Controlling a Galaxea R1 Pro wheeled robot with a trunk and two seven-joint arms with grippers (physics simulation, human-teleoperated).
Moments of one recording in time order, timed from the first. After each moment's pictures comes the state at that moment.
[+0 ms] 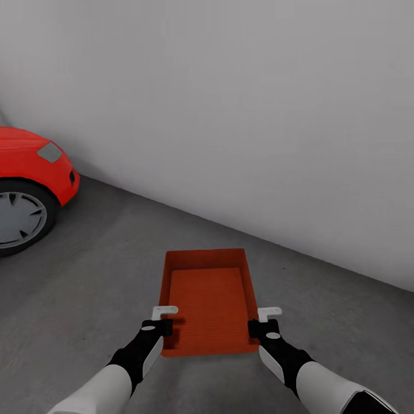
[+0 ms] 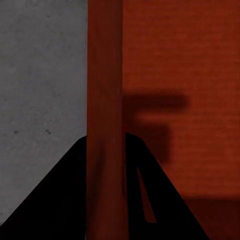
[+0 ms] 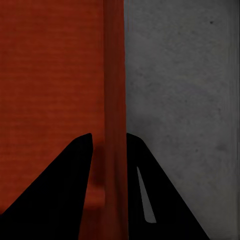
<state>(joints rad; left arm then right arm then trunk) -0.66 -0.14 -0.03 -0.39 0.01 0.18 0.22 -0.71 0.03 0.64 -0.27 -0.53 -0.03 -0.27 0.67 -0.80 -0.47</state>
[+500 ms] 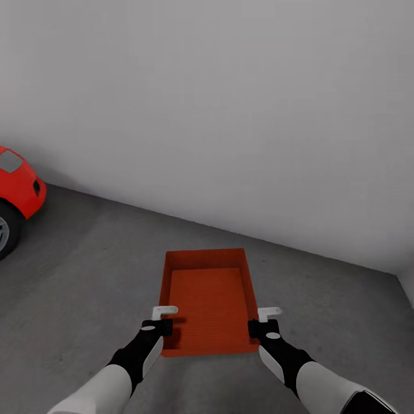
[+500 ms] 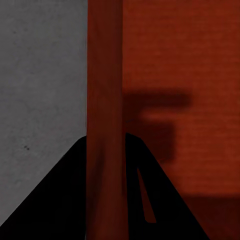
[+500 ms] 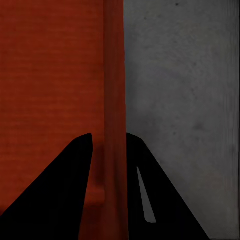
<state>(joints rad) -0.66 -0.14 -0.03 -0.39 0.02 0.18 0.22 -0.71 0.03 0.64 -0.27 -0.53 -0.03 -0.27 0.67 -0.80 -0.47</state>
